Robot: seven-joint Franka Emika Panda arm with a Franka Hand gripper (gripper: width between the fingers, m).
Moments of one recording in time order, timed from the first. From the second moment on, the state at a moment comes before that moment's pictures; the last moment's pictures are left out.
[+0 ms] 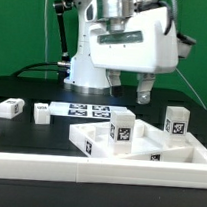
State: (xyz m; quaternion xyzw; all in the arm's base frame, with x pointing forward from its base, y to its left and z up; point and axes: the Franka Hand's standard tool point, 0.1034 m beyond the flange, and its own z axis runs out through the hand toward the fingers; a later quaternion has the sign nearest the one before) arm 0.597 0.021 0.113 -0.83 0.55 -0.01 0.08
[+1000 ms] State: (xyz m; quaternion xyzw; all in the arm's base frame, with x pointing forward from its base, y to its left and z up) arm 0.556 0.009 0.094 -0.85 0.52 -0.01 0.07
